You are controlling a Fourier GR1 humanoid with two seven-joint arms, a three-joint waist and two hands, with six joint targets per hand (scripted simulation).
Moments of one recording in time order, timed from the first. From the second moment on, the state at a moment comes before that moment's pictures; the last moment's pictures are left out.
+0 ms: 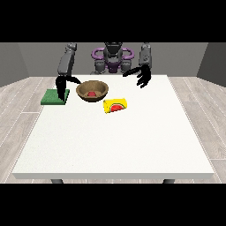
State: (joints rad) left arm -0.61 0.01 0.06 -1.10 -0.37 0.23 -0.24; right arm -0.56 -0.28 -0.30 -0.70 -0.22 0.23 -0.34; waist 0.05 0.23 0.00
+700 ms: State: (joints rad) left arm -0.61 0.01 0.03 -1.14 -0.31 0.18 -0.22; right arm -0.52 -0.22 -0.29 -0.60 -0.22 0.23 -0.46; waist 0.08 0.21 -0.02
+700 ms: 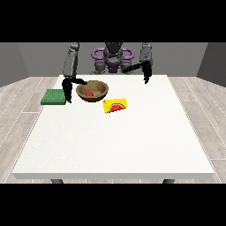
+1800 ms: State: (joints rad) left arm -0.56 0.07 0.03 -1.22 -0.27 0.08 -0.18; right arm -0.57 -0.12 -0.29 -0.54 -0.24 0.06 -0.39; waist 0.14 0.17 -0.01
